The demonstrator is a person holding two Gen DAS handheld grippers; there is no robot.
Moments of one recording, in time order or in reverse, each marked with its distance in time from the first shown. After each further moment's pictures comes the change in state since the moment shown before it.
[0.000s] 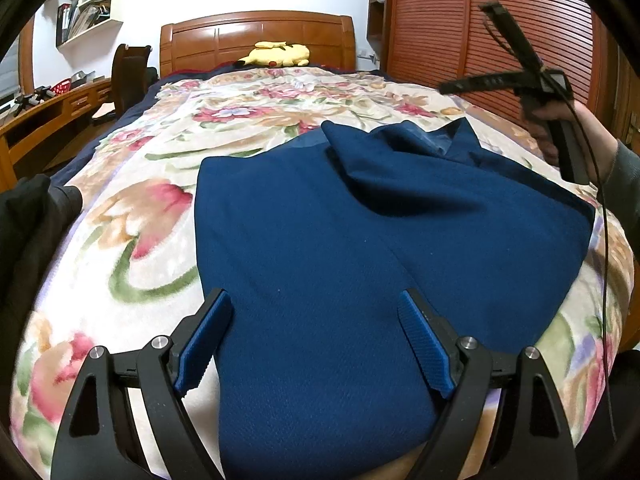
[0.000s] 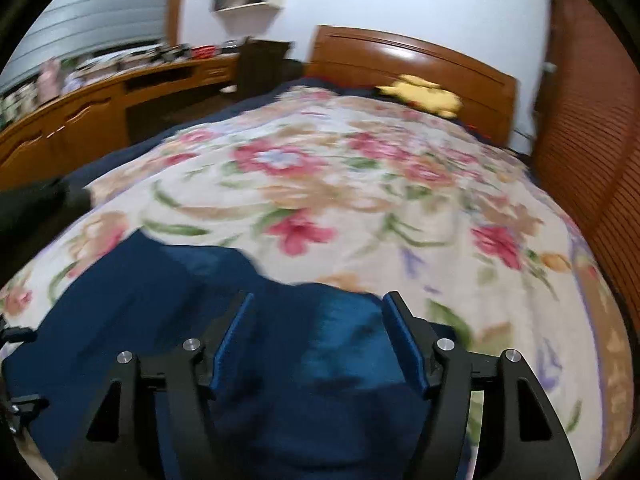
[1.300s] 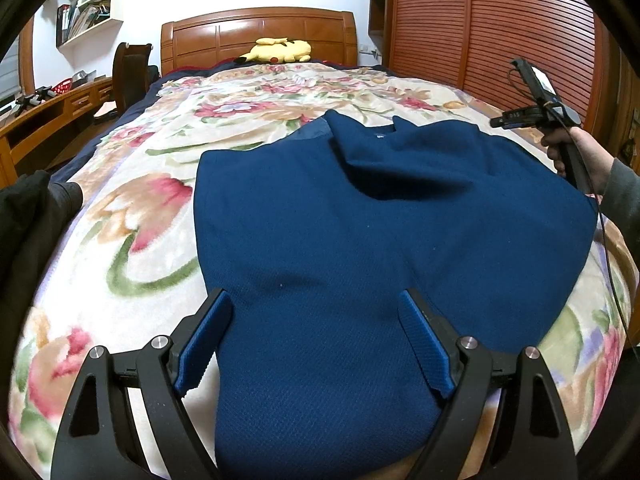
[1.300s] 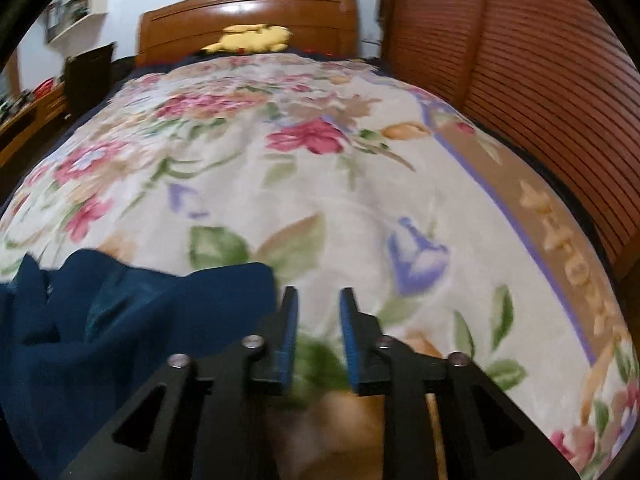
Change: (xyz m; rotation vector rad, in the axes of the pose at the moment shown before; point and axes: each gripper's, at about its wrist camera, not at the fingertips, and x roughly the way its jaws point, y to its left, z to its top) left arm 0.005 0.001 -0.003 0.010 0.013 0.017; right arm 0.042 -0.146 -0.052 0.311 0.151 -0.253
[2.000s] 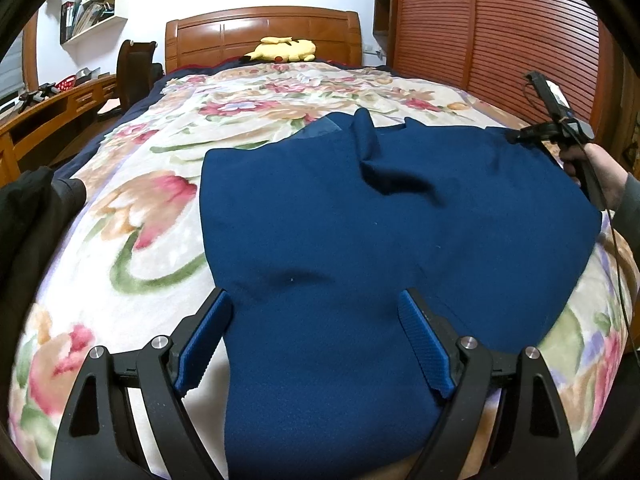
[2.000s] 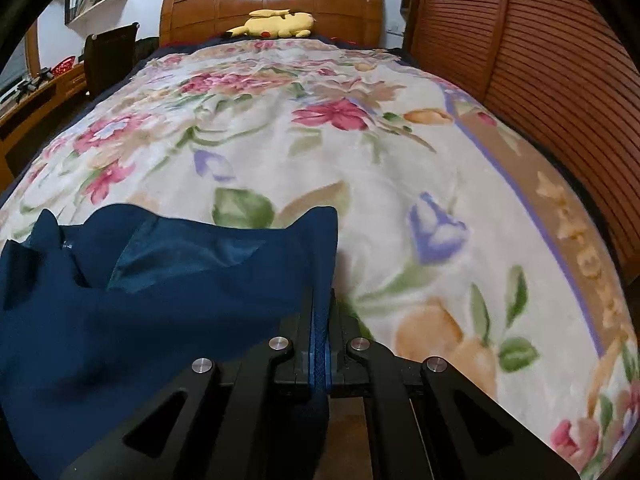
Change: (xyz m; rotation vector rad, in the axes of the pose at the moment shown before) left arm -0.001 0.004 0.000 -0.014 0.005 0.009; right arm 0.009 -0.048 -0.017 -0.016 0.052 -0.028
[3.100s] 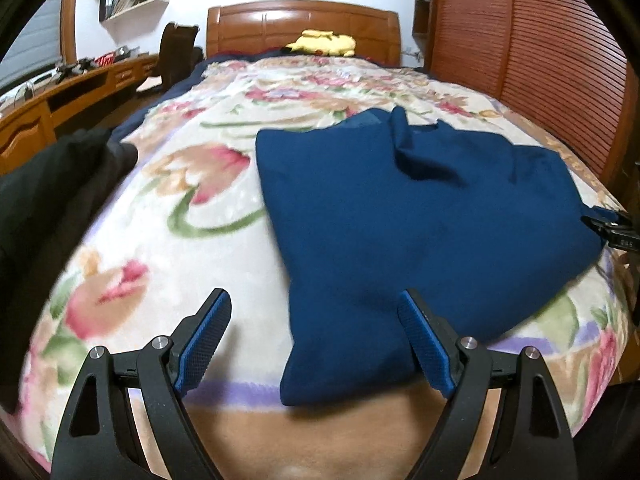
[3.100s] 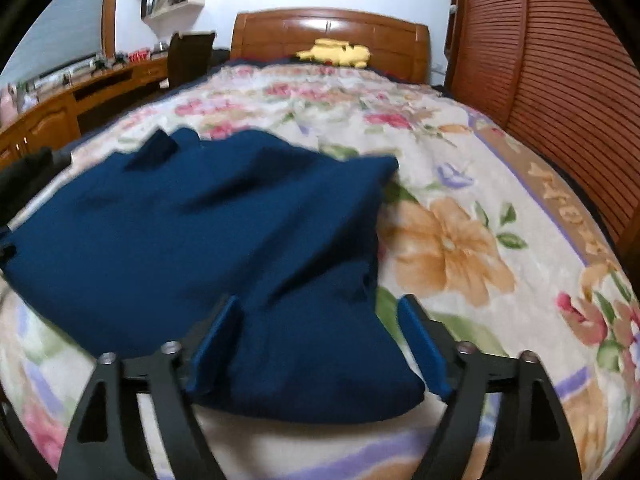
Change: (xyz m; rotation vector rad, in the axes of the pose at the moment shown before) left arm -0.027 0.013 -0.025 -0.102 0.032 0.105; right arm -0.133 0.023 -0.153 -0.136 -0.113 0.165
